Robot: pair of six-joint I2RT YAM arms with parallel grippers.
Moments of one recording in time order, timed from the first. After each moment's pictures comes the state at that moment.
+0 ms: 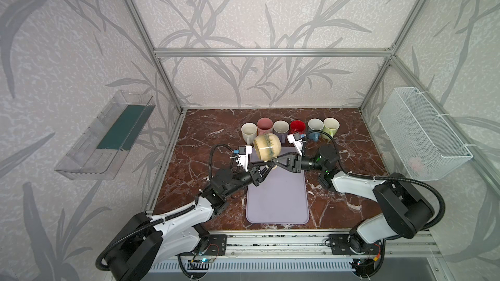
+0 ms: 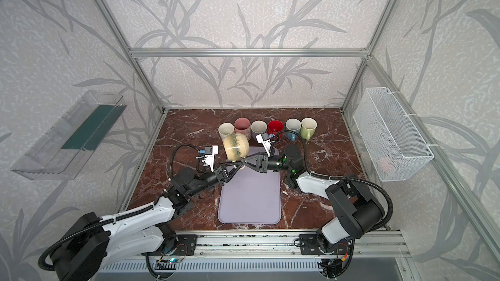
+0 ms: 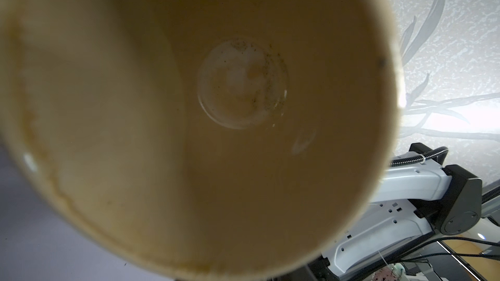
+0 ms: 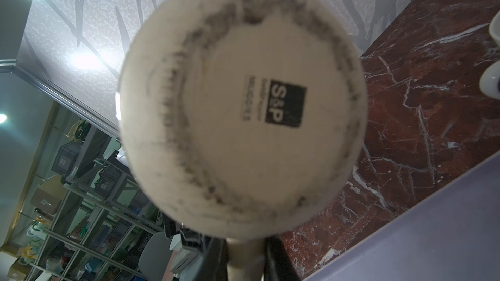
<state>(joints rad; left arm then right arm) -0.71 1.09 0.34 0.83 0.35 -0.85 0.56 1.53 0.61 1.05 -0.96 0.98</state>
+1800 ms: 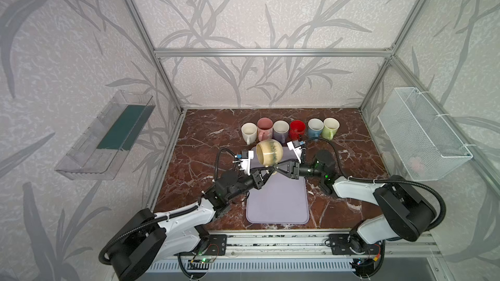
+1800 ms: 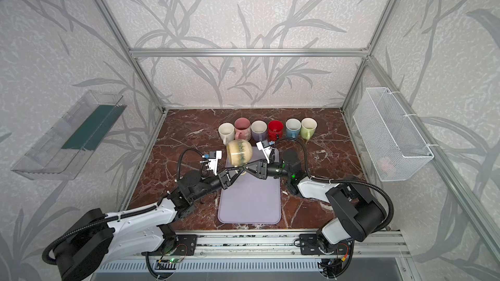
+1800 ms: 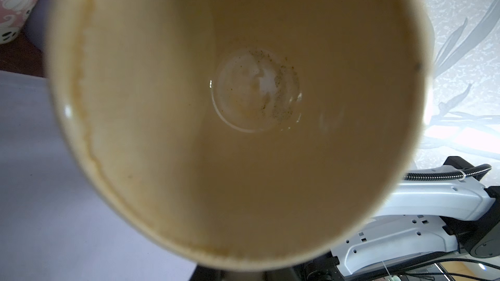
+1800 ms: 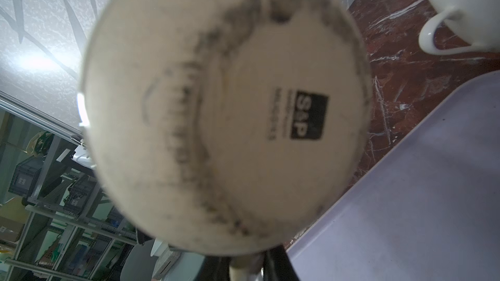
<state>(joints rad) -0.74 1.12 0.30 0.79 0.25 -0.92 0.59 1.48 0.53 0.90 -0.87 0.86</state>
